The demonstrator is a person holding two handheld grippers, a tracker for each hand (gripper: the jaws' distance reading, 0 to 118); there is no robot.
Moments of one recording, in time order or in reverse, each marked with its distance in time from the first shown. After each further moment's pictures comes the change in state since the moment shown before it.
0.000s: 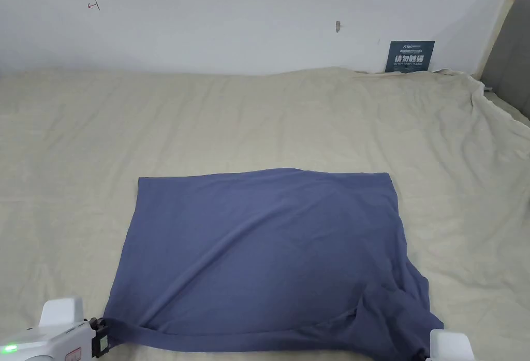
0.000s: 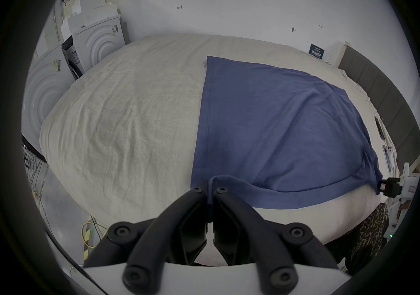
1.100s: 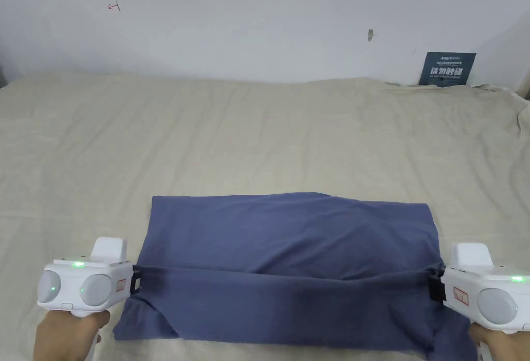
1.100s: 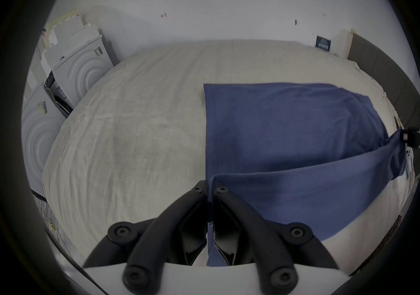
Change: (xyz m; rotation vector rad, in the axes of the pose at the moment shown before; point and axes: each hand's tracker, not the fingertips) left arm 0.013 0.143 -0.130 -0.022 0.069 -0.143; right arm 0.010 0.210 -0.084 0.130 -0.044 0.086
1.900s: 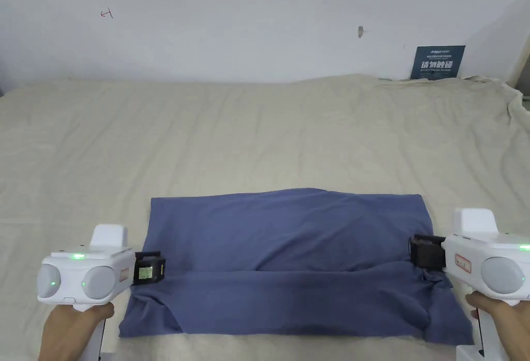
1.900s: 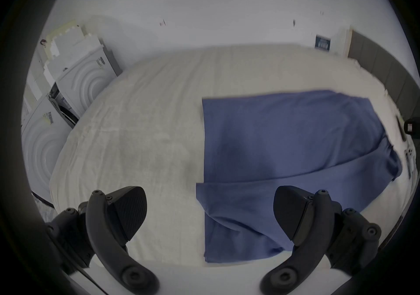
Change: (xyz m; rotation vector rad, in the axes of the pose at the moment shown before) left arm 0.011 0.012 0.070 0.141 0.012 0.018; right arm -0.013 0.021 0.092 0.163 0.029 -0.066
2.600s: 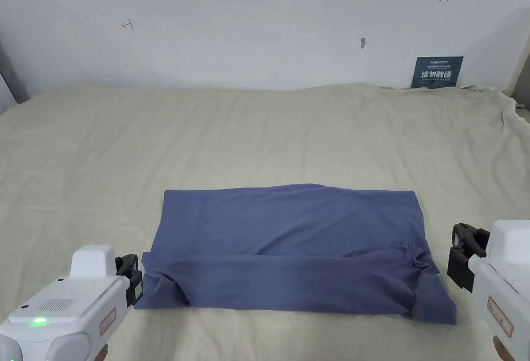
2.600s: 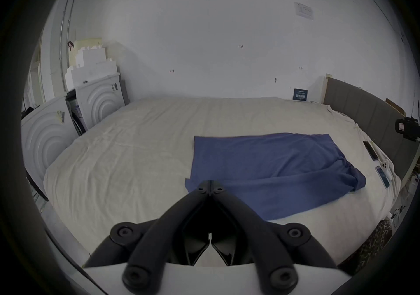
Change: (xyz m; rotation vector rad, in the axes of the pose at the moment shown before) left arm 0.007 -0.078 0.132 0.240 -0.069 0.077; right arm -0.001 -0.056 0.137 0.340 -0.005 0.031
